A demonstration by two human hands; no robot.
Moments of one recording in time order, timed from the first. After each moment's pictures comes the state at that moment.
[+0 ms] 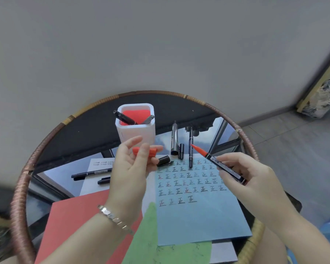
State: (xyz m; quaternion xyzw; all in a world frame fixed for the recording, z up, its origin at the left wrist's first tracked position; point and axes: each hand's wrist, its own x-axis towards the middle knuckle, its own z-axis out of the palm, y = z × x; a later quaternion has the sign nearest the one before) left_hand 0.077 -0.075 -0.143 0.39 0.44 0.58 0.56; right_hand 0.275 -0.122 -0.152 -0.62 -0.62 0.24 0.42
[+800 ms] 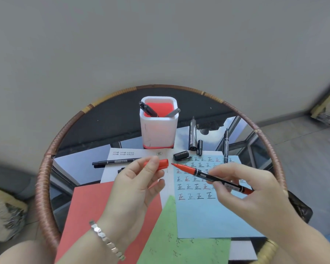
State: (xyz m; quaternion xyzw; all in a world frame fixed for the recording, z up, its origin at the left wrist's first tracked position) left_hand 0.036 -0.104 -0.150 0.25 0.43 0.54 0.68; right_hand 0.228 -0.129 -0.140 -0.51 -0.73 0.21 0.40
